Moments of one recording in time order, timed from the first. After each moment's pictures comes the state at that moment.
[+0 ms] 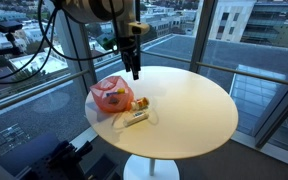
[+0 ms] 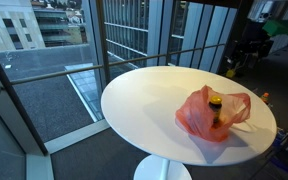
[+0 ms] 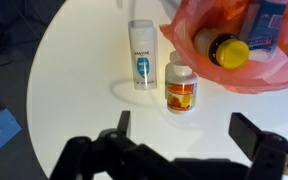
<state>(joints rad) -0.05 -0.11 0.06 -2.25 -0.10 2.19 0.49</state>
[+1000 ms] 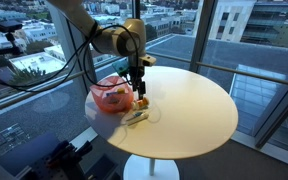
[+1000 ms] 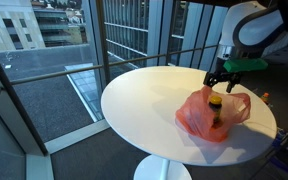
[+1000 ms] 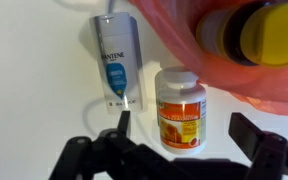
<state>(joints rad) 0.02 0.27 0.00 -2.12 -0.10 2.31 0.56</state>
